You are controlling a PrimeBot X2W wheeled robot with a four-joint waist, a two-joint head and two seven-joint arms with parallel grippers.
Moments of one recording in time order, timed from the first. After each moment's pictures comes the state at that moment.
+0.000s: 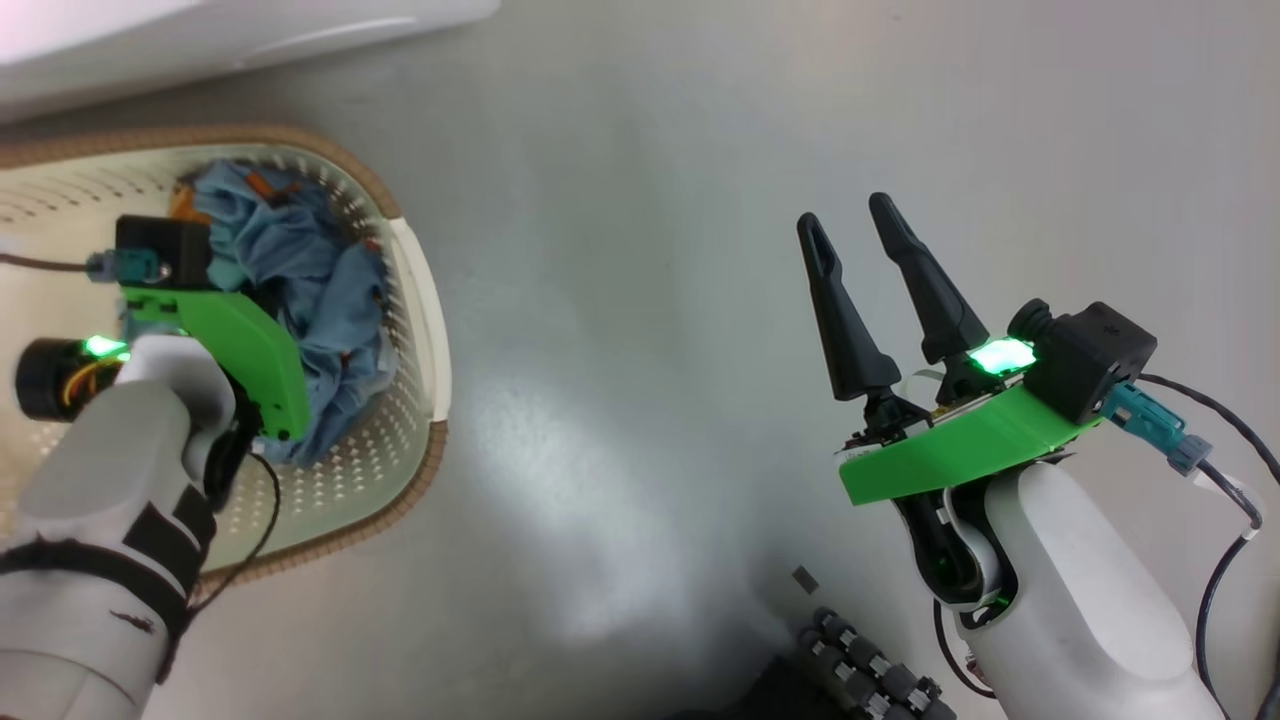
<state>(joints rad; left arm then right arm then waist) -1.06 0.31 -0.83 1.20 -0.84 -0.13 -0.01 -0.46 -0.05 0.31 0.20 0.50 0.13 -0.25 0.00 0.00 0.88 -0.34</state>
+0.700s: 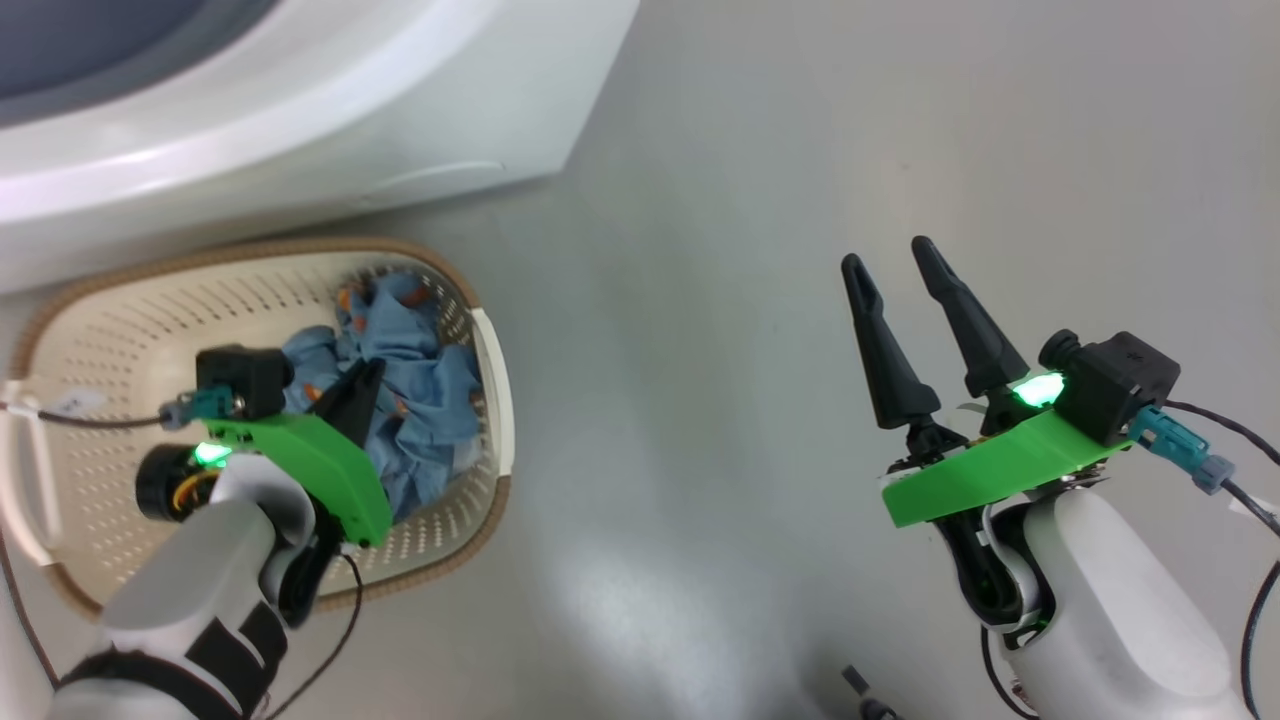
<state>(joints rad) -0.85 0.33 -0.93 0.99 -1.01 -0.13 -0.18 -0.42 -0.11 0.29 0.23 0.51 0.13 -0.25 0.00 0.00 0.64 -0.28</state>
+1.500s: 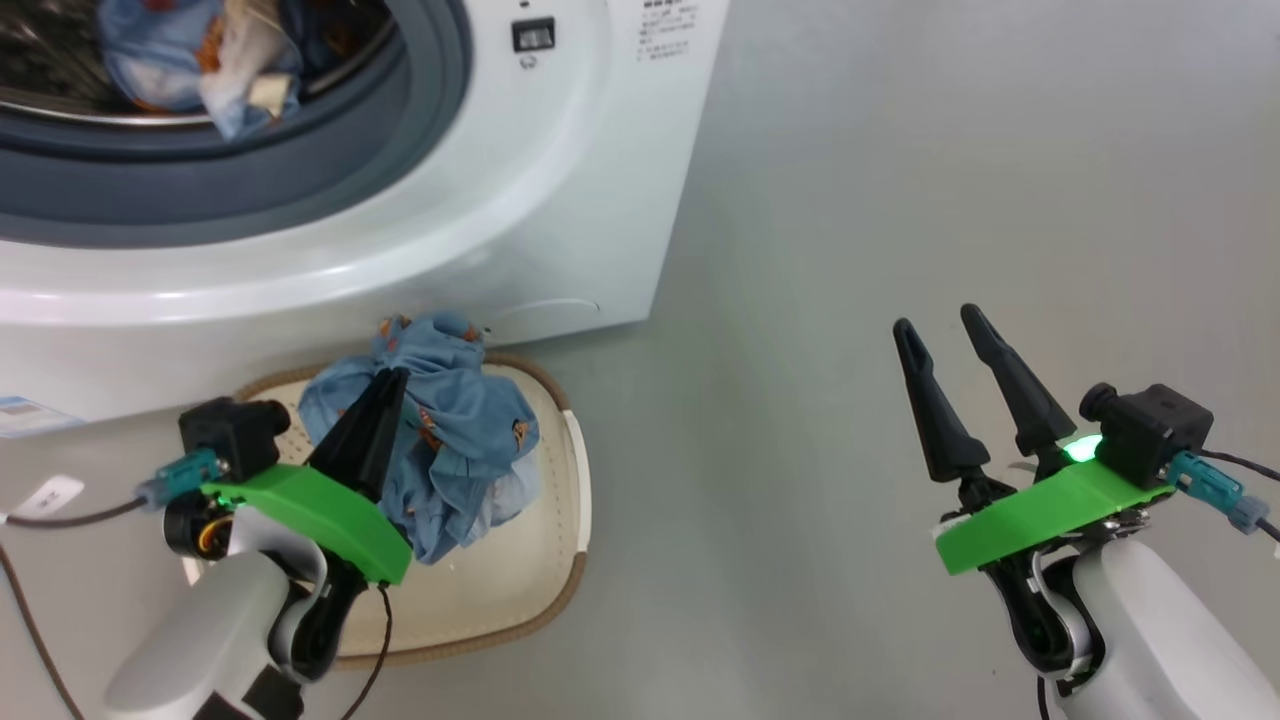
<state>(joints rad) -0.65 0.35 -0.74 0.71 -0.96 -0.13 -0.25 -0.33 -0.20 0.29 0.26 0.56 0.13 -0.25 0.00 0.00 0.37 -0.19</state>
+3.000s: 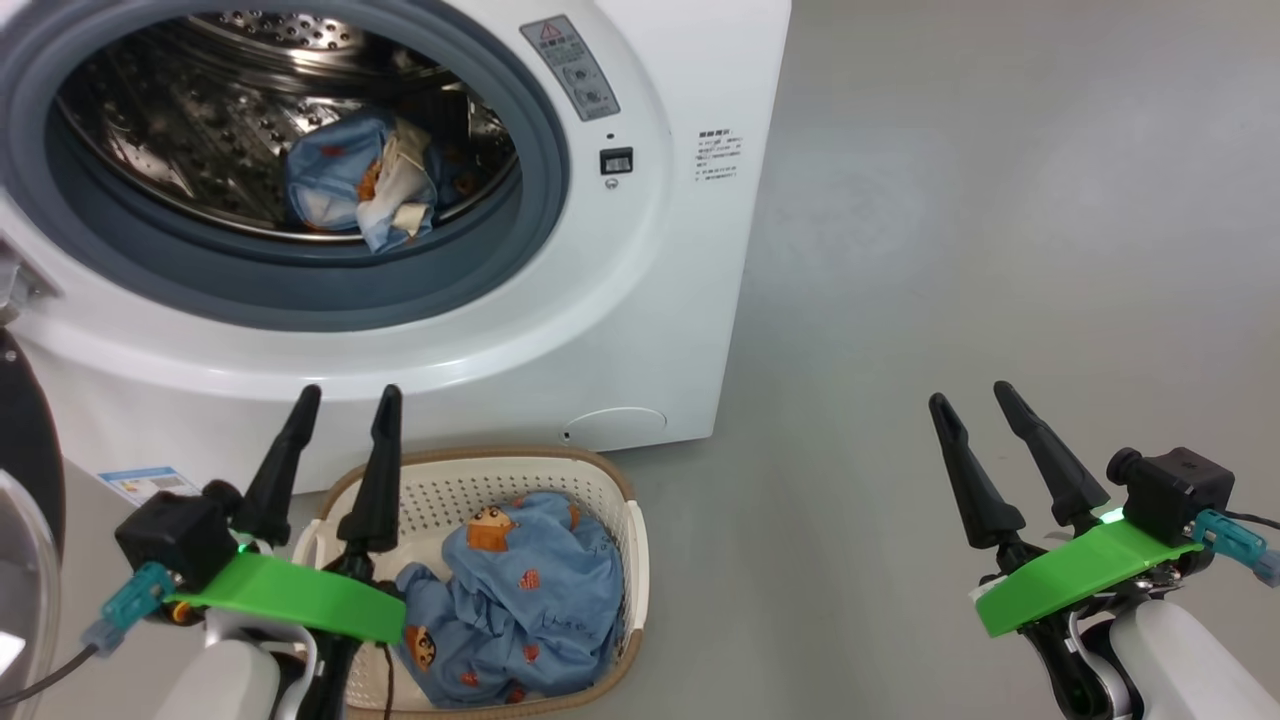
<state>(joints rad) -0.32 0.27 -0.35 0.28 -0.67 -0.06 -0.26 -0.23 -0.27 0.30 0.27 0.60 0.13 -0.25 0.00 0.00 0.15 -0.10</state>
